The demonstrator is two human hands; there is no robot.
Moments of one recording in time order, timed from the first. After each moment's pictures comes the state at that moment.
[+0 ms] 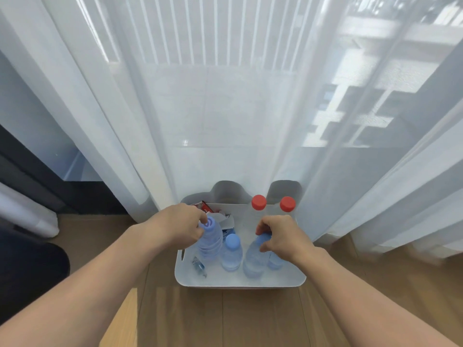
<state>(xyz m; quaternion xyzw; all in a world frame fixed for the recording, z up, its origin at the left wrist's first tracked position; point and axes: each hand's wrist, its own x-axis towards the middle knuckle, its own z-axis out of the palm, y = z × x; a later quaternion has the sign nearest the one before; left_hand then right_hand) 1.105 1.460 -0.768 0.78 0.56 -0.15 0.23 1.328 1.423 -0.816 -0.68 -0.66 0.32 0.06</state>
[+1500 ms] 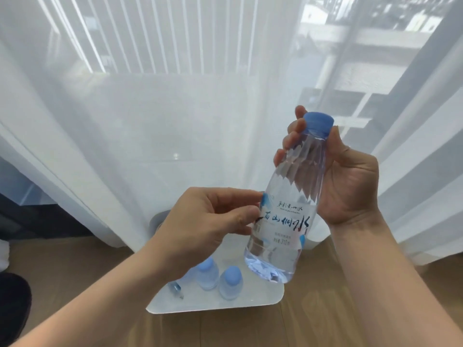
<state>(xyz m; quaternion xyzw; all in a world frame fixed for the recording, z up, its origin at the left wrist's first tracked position) 1.198 1.422 -0.664 0.56 0.43 0.32 0.63 1.389 1.450 -0.674 -0.17 -0.26 0.73 0.61</state>
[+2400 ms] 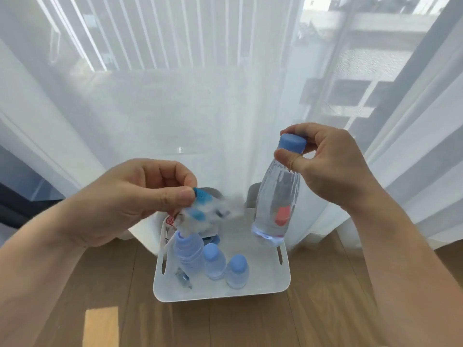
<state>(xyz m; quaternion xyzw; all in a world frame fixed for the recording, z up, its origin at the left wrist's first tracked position) 1.118 1.449 -0.651 0.62 0.37 0.22 0.66 1.376 1.439 -0.661 -0.64 -0.60 0.24 0.41</state>
